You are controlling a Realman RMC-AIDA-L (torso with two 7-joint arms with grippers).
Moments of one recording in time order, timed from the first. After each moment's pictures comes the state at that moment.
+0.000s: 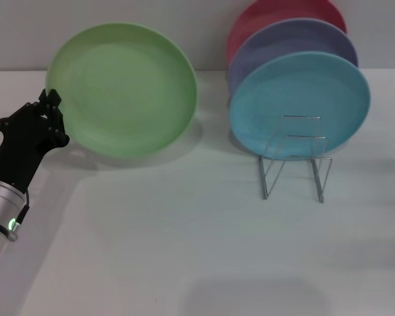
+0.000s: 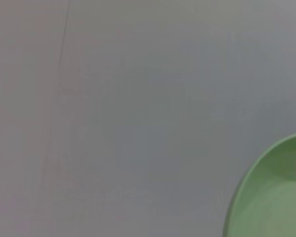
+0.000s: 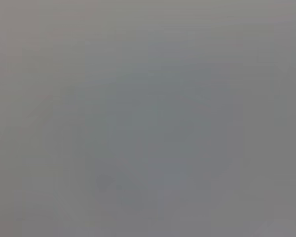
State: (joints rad) left arm -0.33 -2.07 -1.02 -0.38 2.62 1.14 -0.24; right arm 0.37 2.08 0.02 -0.19 -1.31 -1.49 0.68
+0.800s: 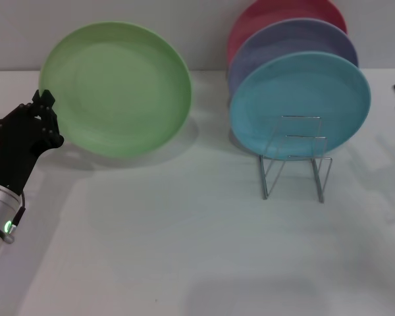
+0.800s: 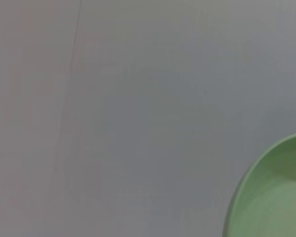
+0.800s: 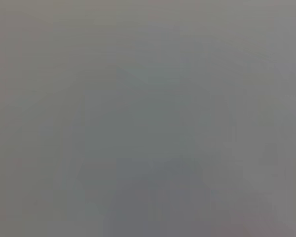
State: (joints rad) left arm -0.32 -2.07 -1.03 -0.38 2.61 1.15 -0.24; right arm 0.36 2.08 -0.32 -0.02 -1.31 -1.66 0.64
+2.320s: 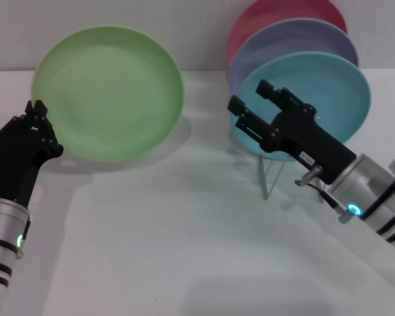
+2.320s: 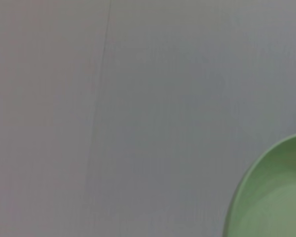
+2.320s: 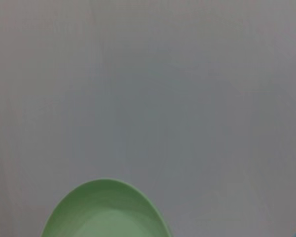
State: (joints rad) left arm -0.26 -2.08 -0.76 -0.53 2.19 1.17 0.04; right arm 0.66 2.09 -0.50 0.19 -1.37 -1.41 0.50
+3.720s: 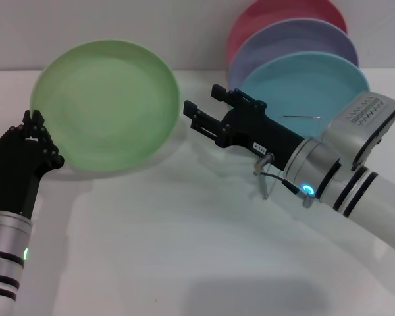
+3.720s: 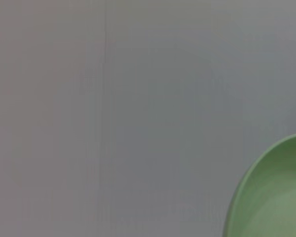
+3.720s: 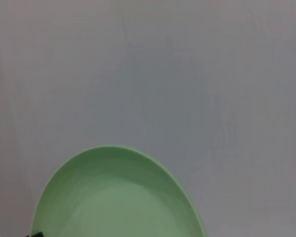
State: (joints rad) left arm -0.25 -2.08 -0.58 -0.57 1.95 1.24 0.25; right arm 0.82 2.09 -0.48 0.25 -1.39 -1.20 0.50
